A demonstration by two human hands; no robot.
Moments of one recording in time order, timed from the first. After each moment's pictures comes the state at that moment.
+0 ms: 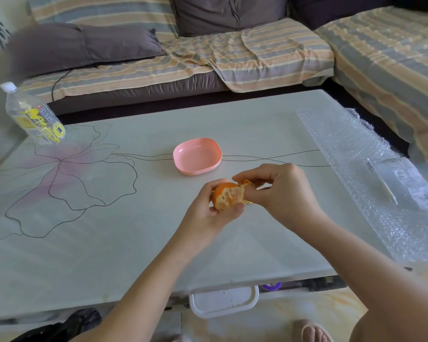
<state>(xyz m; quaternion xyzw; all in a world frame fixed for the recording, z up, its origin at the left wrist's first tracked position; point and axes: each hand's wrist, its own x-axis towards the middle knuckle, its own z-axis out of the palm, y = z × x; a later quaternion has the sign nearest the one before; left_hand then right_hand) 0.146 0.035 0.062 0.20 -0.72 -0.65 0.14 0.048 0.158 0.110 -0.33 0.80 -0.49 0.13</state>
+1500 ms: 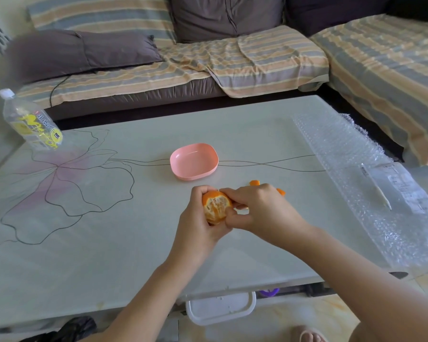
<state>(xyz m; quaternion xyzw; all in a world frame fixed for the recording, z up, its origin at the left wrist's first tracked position) 0.151 0.043 0.059 0.23 -0.81 -0.48 0.23 0.045 0.149 0.089 -0.52 0.80 -0.29 0.06</state>
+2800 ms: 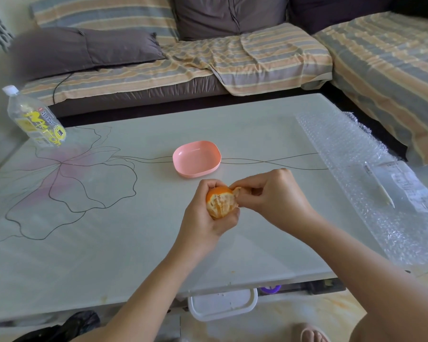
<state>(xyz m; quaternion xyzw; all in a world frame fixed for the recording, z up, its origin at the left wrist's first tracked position) 0.146 0.041 0.062 0.18 -0.78 -0.56 0.23 0.039 0.153 0.095 -0.40 0.79 -0.45 0.13</state>
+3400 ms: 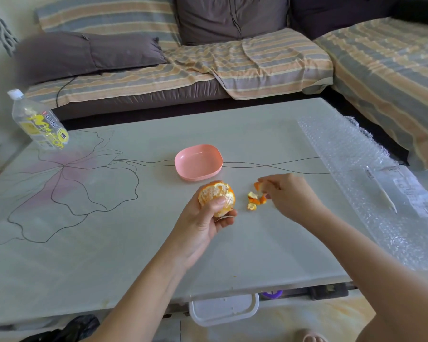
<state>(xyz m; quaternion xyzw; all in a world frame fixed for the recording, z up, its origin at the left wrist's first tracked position) 0.146 0.033 0.067 0.18 -0.52 -0.82 0.16 -0.001 0.154 0.074 -0.29 0.88 -0.35 0.15</state>
